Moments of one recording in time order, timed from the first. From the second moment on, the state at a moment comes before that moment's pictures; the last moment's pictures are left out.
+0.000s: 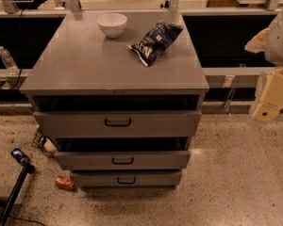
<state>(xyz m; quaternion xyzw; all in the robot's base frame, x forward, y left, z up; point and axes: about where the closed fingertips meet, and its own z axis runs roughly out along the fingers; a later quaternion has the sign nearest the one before) 0.438 -0.217 0.976 -0.60 0.78 -0.03 0.16</state>
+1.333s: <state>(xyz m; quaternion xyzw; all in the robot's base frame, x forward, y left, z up) 0.469 -0.159 0.819 -0.59 0.77 0.07 0.23</state>
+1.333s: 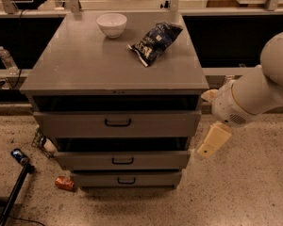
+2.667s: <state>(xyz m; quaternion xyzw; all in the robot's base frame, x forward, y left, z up) 0.482 -0.125 0.704 -0.60 0.74 0.16 0.26</state>
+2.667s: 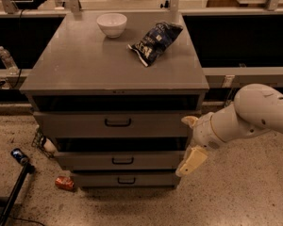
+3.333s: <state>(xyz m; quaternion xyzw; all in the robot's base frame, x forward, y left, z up) 0.483 -0.123 0.683 -0.59 0.74 0.16 0.28</state>
